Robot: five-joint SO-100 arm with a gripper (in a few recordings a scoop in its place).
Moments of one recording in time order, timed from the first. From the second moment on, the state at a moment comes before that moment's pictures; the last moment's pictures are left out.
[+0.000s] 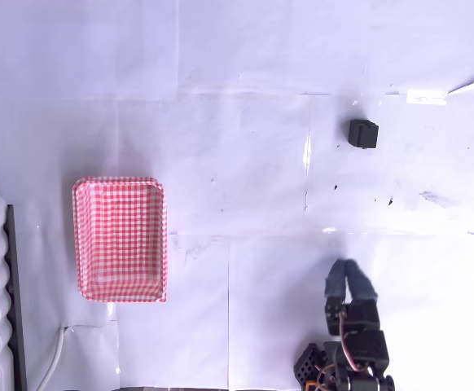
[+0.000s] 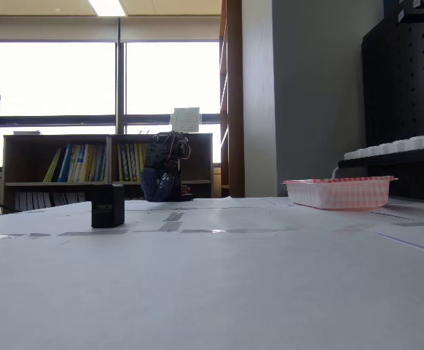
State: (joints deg) arm 0.5 33.7 0.8 8.6 13.0
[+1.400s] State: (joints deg) arm 4.3 127.0 34.5 -80.3 1.8
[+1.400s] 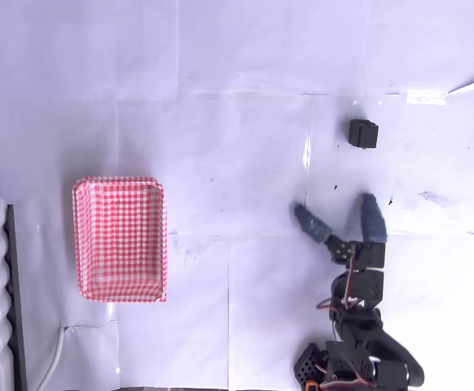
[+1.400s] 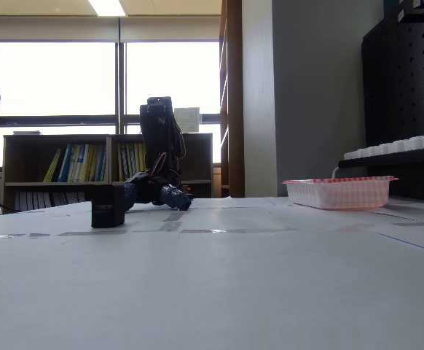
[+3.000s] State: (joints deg) arm 5.9 137.4 75.2 -51.9 -7.1
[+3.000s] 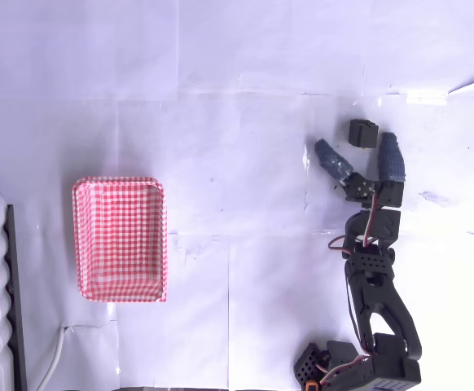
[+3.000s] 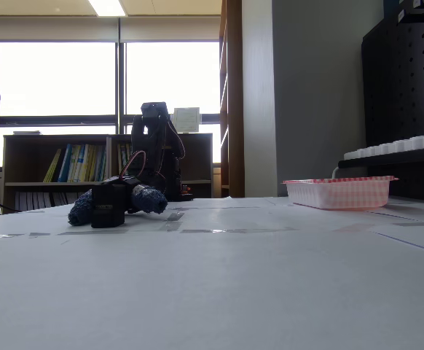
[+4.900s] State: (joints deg) arm 2.7 145.3 85.3 -54.8 -1.3
